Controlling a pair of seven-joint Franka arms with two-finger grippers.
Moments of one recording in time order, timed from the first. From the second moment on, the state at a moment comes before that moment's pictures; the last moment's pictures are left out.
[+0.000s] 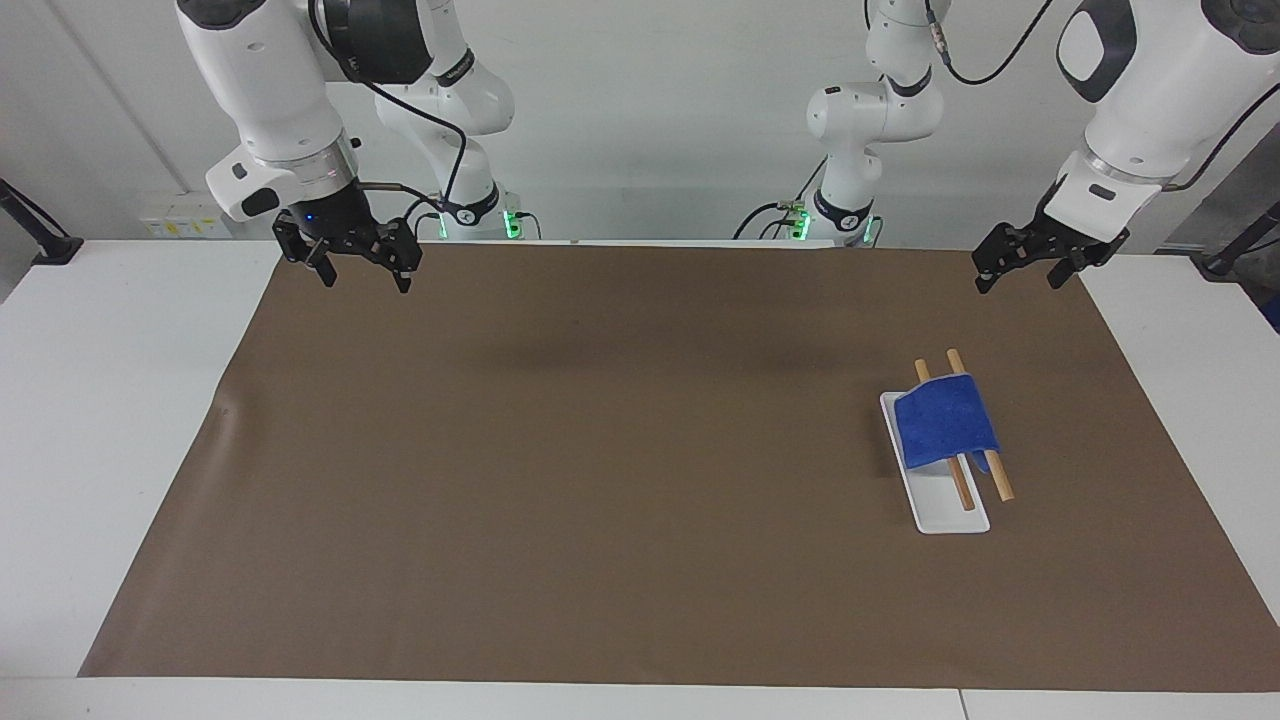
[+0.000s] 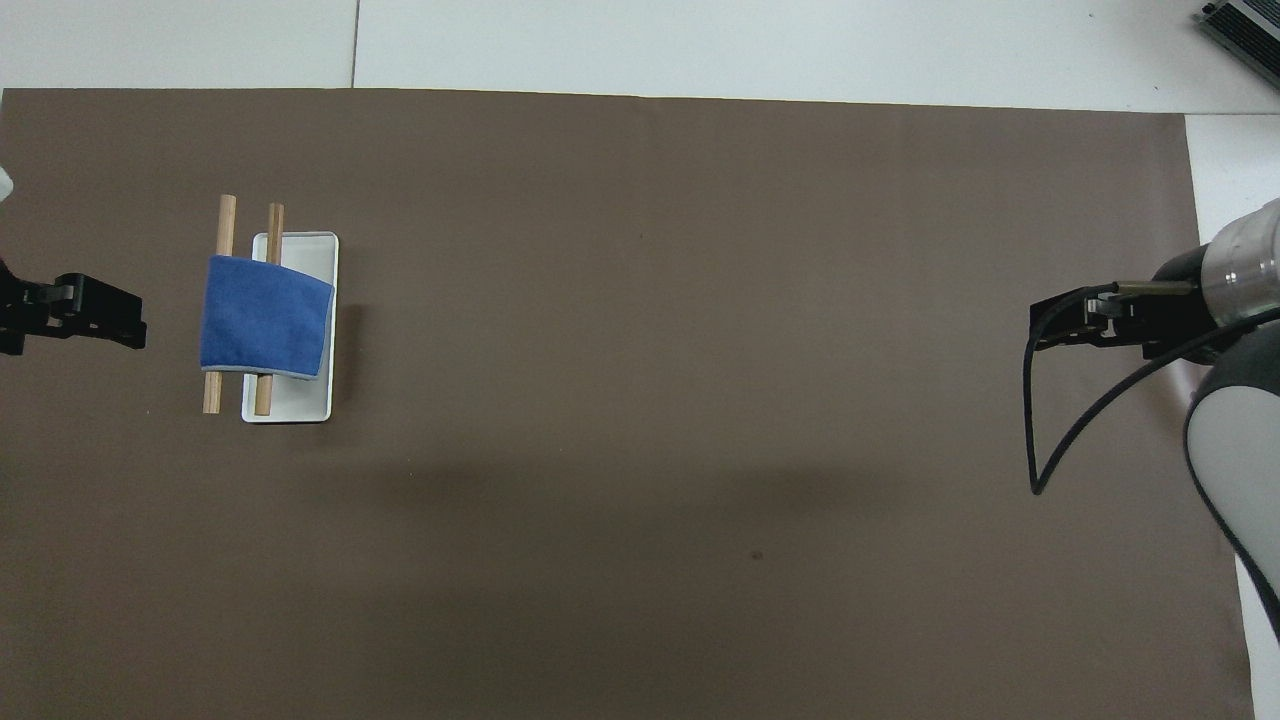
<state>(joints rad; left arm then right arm) -0.01 0.02 -0.04 -1.57 0.01 1.51 -0.06 0.02 -0.02 0.03 -1.65 -0.02 1.62 0.15</state>
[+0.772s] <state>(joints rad) -0.01 0.02 -0.03 -1.57 0.01 1.51 -0.06 0.02 -0.02 0.03 -1.65 -0.02 1.62 0.15</state>
